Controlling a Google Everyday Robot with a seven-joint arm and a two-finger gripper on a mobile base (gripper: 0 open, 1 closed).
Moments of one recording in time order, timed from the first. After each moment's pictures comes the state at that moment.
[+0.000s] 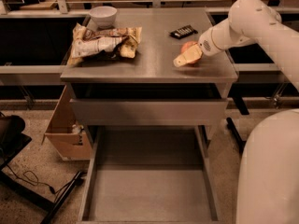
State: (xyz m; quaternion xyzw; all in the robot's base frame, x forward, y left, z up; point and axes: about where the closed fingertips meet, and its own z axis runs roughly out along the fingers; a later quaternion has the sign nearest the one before) arm 0.792 -0.167 0.848 -0.33 0.86 0.09 0.39
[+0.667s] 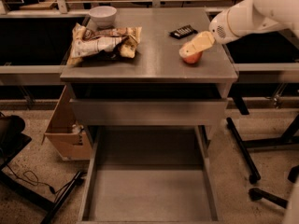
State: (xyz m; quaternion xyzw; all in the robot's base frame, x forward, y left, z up) arm 0.737 -0.167 0.925 -0.36 0.82 0.10 0.42
